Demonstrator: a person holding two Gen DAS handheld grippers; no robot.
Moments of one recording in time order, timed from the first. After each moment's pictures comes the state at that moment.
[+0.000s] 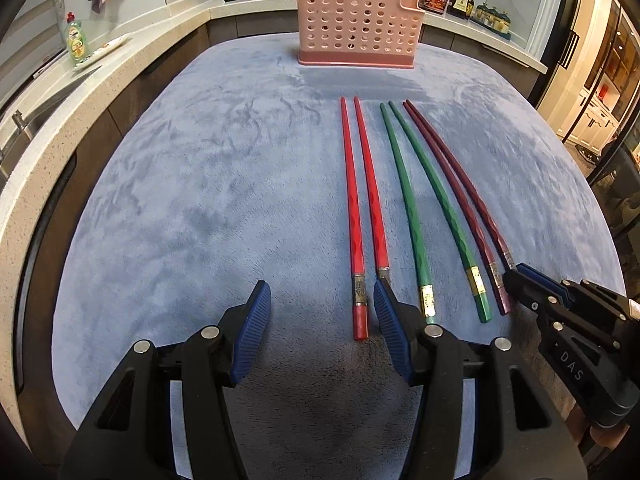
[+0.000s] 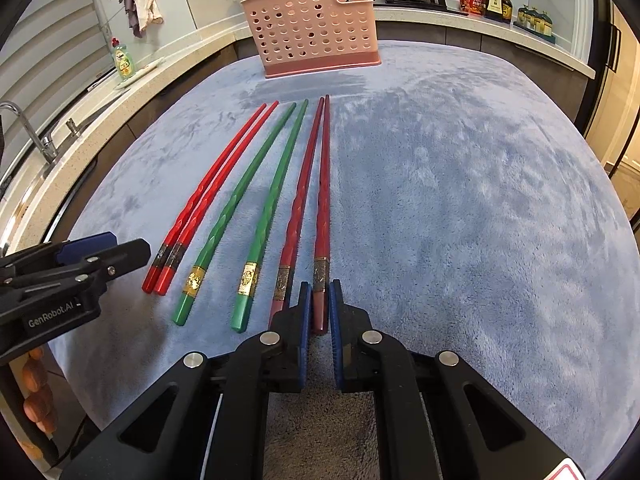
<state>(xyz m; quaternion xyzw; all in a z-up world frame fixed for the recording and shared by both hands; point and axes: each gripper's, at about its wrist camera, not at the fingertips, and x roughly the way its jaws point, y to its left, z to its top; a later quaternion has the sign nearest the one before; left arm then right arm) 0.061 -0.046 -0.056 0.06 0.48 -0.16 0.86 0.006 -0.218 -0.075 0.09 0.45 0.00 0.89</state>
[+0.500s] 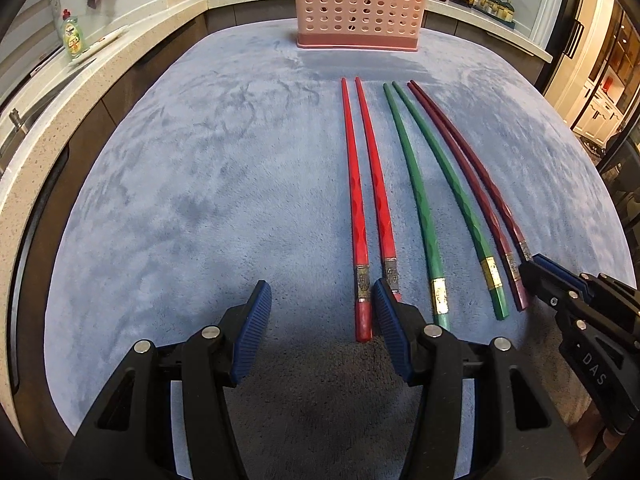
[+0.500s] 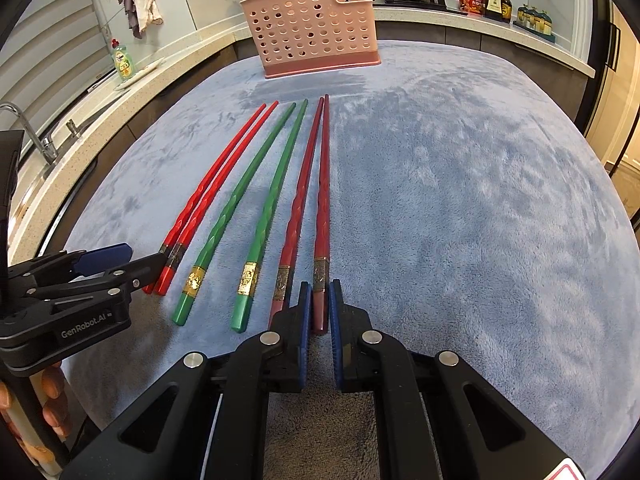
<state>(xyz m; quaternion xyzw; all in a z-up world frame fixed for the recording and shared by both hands) 0.065 -0.052 -0.071 0.07 0.50 -0.15 0.85 0.005 -0.218 -0.076 0.09 0.45 0.00 0.89</state>
